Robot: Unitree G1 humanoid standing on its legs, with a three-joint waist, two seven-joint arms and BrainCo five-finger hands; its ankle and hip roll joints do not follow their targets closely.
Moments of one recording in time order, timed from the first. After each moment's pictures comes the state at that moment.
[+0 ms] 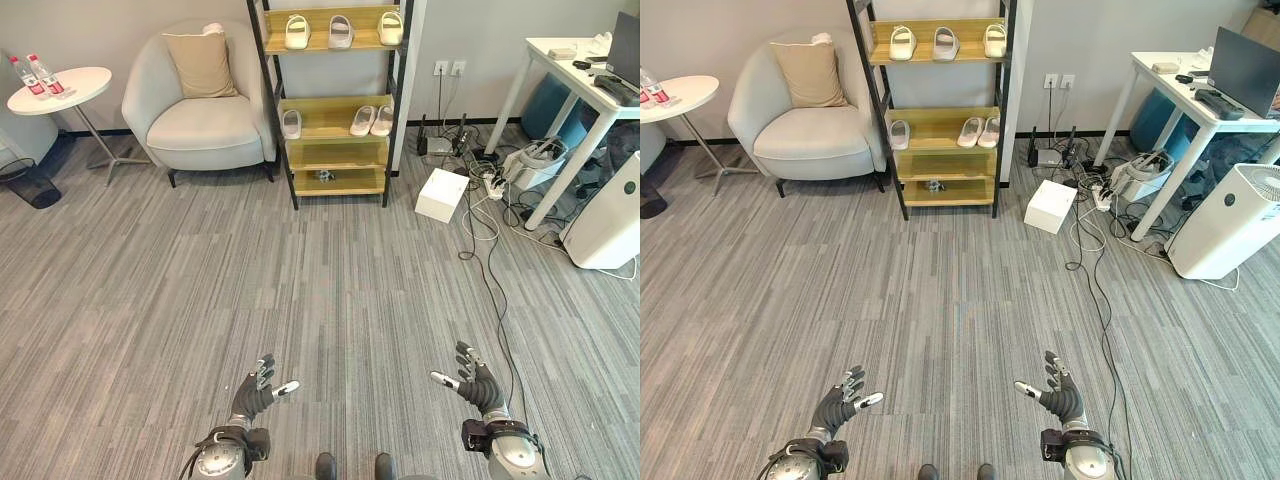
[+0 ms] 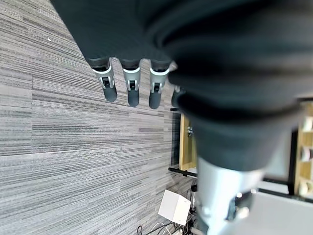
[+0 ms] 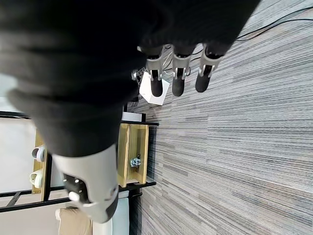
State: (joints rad) left arm 0.26 0.30 -0.27 0.30 -0.36 -0.07 0.11; right arm 0.27 -0.29 0.15 0.23 0.22 -0.10 -0.16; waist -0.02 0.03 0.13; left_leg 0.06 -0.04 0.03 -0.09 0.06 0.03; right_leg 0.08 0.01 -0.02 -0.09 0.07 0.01
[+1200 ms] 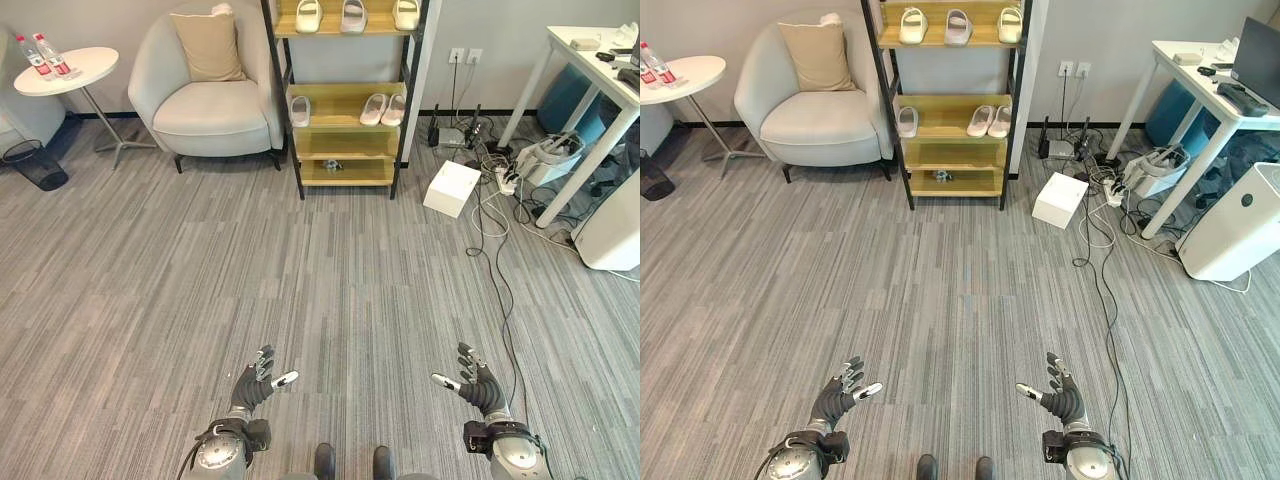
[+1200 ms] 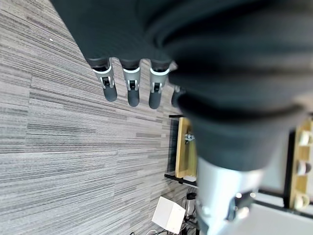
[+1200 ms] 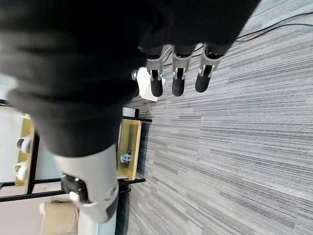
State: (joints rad) left arm 0.24 0.31 -0.26 0.28 -0.37 -0.08 0.12; right arm 0.28 -0.29 0.14 0.24 0.19 -0.10 -0.16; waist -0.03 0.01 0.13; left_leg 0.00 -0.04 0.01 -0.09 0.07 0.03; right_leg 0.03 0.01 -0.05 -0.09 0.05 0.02
